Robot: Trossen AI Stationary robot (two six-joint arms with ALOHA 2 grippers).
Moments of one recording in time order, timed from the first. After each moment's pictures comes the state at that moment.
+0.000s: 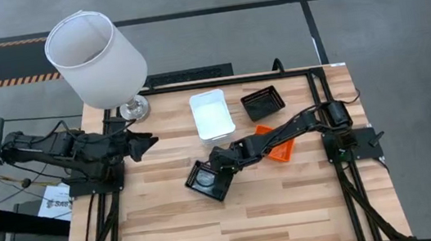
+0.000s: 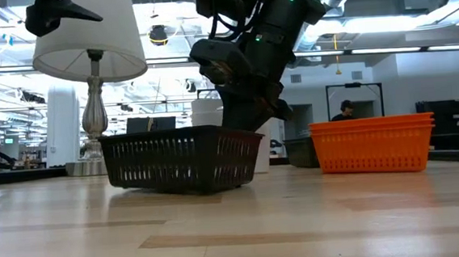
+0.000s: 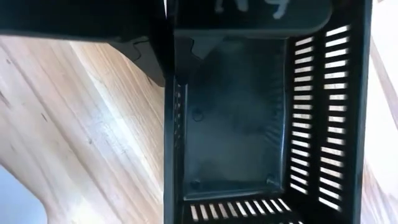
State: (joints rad) left arm -0.25 0.64 0.84 -0.68 -0.54 -1.02; right arm 0.12 2.01 1.40 -0.43 0.05 0.66
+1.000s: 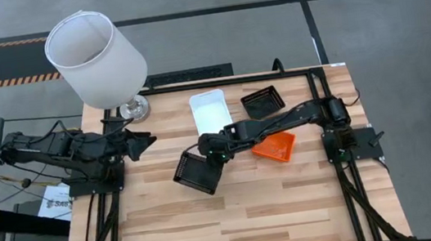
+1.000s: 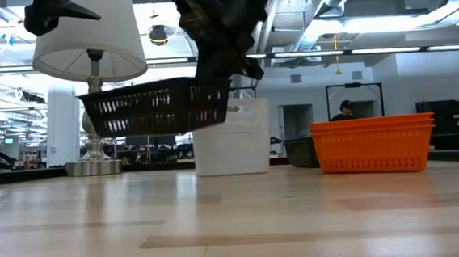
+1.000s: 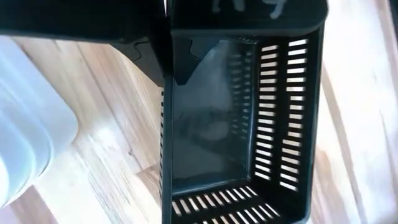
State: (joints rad) left arm -0.25 0.62 0.84 -0.68 -0.55 -1.01; right arm 0.06 2.01 1.69 -0.66 0.00 0.53
